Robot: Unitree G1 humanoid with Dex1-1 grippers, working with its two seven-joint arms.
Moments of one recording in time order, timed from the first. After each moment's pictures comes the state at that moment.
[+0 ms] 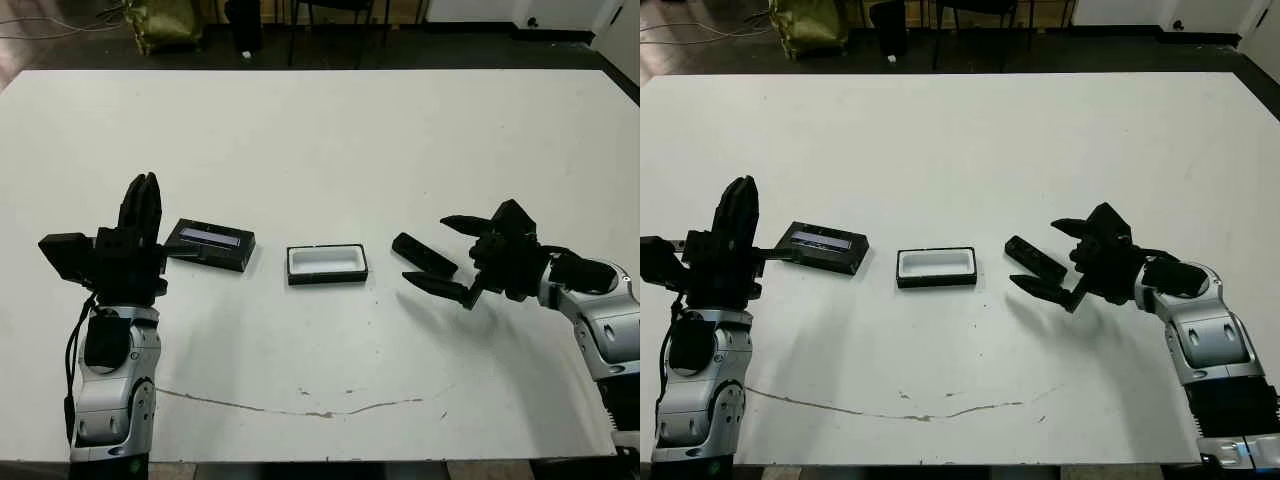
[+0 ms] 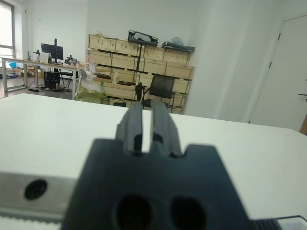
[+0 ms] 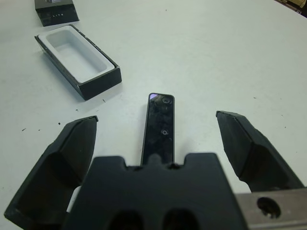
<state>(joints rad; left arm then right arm) -0.03 0.12 0.15 -0.21 -0.25 -0.11 -0.11 -0.34 -0.63 0.08 0.14 0.18 0.30 0.91</state>
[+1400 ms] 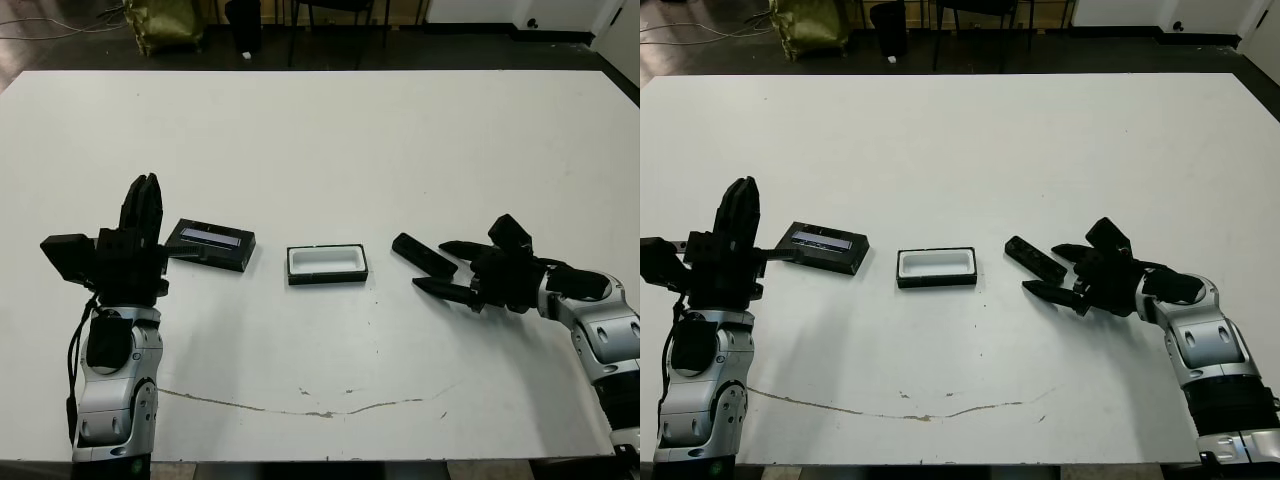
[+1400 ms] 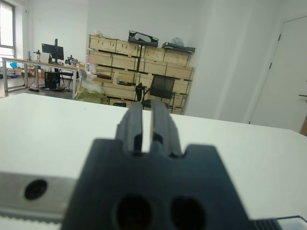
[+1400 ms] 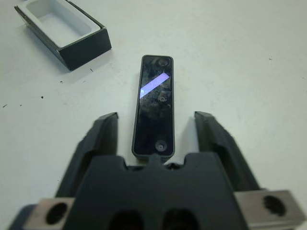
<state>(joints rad) -0.03 0.11 0.15 -0.21 -0.24 -0.12 -0.11 -0.33 -0.63 0.10 0.26 0.16 0.27 0.91</state>
